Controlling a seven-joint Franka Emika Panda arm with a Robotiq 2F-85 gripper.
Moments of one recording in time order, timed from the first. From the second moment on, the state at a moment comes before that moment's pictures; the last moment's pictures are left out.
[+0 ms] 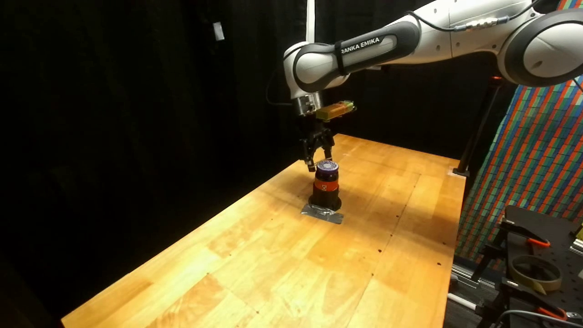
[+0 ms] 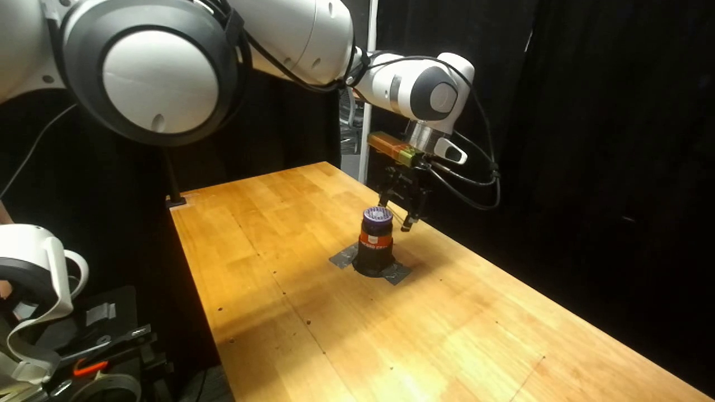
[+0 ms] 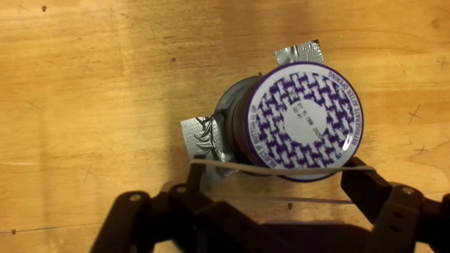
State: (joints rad) arm 0.07 1.03 0.08 -0.86 -0.02 1.58 0.14
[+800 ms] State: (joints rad) arm 0.08 0.82 0.10 -1.19 -0.01 1.63 0.14
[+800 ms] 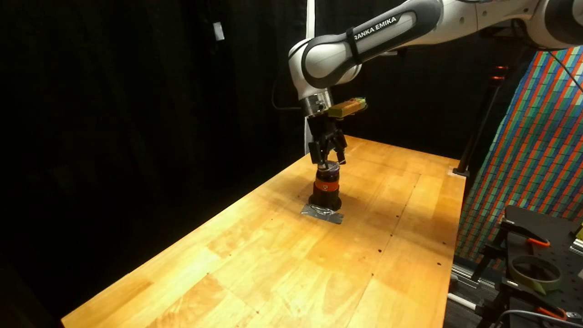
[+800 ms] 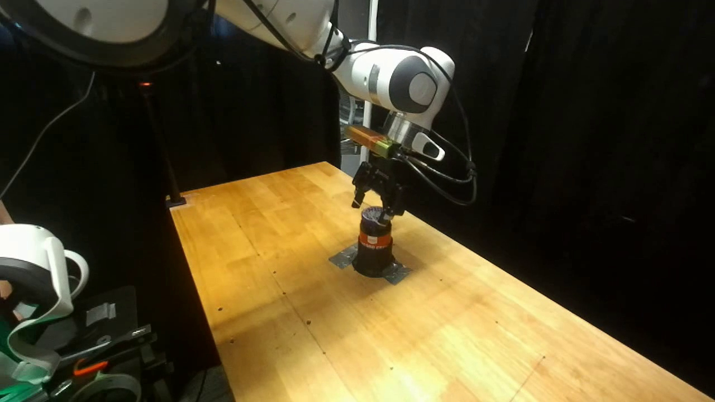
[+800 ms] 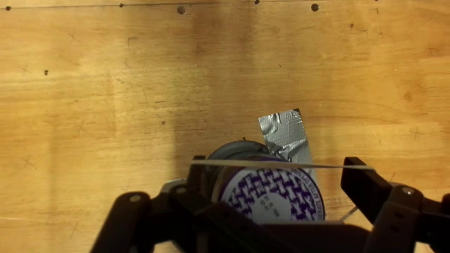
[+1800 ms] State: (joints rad) arm 0.08 0.50 0.08 -1.87 0.00 2.36 0.13
